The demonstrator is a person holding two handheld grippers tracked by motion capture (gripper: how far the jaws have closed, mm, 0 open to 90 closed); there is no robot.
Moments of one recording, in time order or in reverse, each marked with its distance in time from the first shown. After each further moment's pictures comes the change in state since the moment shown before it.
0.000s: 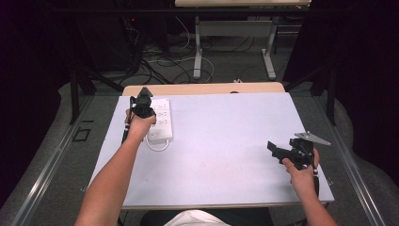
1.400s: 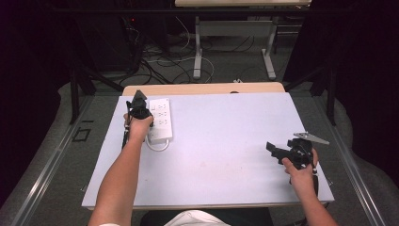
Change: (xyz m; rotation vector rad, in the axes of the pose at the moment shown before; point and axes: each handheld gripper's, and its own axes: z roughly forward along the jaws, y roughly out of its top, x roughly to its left) left arm 0.024 0.002 0.029 0.017 -0.020 -0.194; right arm -0.002 -0.002 0.006 0.034 0.022 0.039
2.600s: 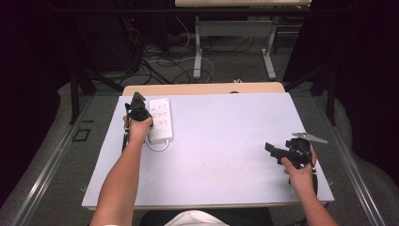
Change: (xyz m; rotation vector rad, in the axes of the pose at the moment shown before) left arm 0.007 -0.004 0.003 -0.037 -0.025 0.013; right arm -0.001 -0.001 0.005 0.025 0.019 0.013
